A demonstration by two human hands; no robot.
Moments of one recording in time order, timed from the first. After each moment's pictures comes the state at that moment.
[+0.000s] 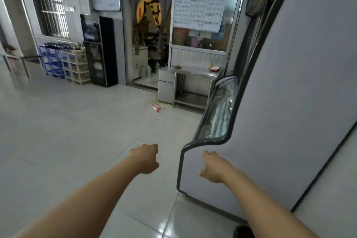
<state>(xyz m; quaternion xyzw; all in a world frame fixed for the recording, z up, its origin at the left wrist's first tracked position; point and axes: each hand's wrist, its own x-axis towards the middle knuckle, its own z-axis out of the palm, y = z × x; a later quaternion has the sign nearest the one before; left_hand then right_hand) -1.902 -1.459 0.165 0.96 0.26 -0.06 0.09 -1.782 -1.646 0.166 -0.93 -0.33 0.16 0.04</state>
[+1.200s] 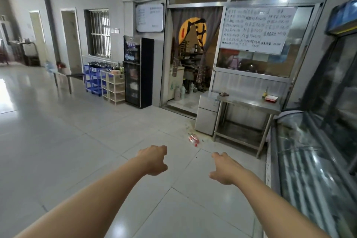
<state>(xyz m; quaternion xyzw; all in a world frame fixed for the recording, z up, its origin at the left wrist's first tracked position) -1.707 -0.920 0.212 0.95 0.30 -0.02 0.09 -1.546 -1.084 0.204 -0.91 -0.39 0.12 0.01</state>
